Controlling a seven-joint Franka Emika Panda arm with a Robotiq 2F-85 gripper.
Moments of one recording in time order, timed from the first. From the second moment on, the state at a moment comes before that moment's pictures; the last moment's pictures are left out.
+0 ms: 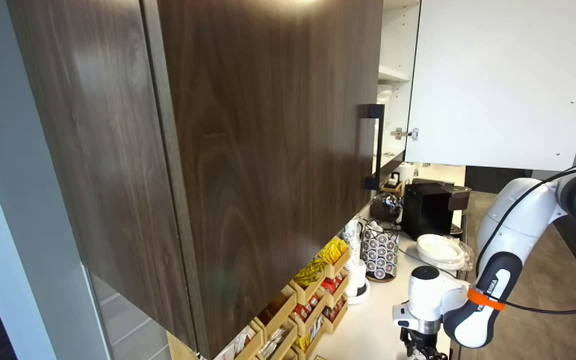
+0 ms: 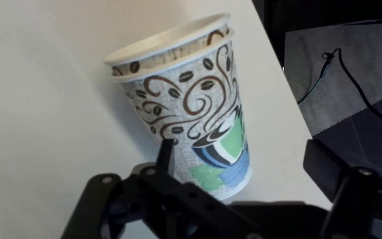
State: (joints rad) arm 0.10 0.36 0.23 -2.51 -0.35 2.79 -0.89
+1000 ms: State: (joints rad) arm 0.14 0.50 0.19 -2.41 -0.43 2.82 -0.92
